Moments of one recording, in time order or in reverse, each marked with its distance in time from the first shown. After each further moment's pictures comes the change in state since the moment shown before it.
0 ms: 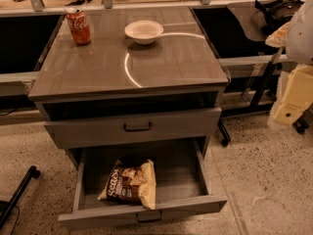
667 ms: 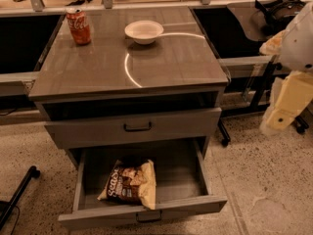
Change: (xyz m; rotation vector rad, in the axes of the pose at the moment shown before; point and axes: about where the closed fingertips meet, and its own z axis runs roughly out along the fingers) arm -0.004 0.006 0.011 -0.033 -0.047 0.015
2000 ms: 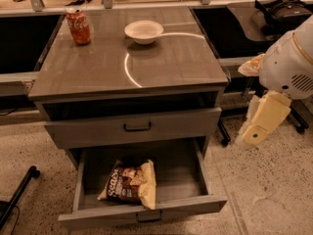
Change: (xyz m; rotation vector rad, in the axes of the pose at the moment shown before) arm -0.027 0.028 0.037 -0.103 -0.181 0.051
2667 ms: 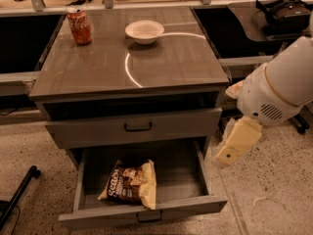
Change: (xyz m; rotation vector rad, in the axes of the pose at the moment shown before) arm 0.001 0.021 0.052 -0.010 -0.013 0.091
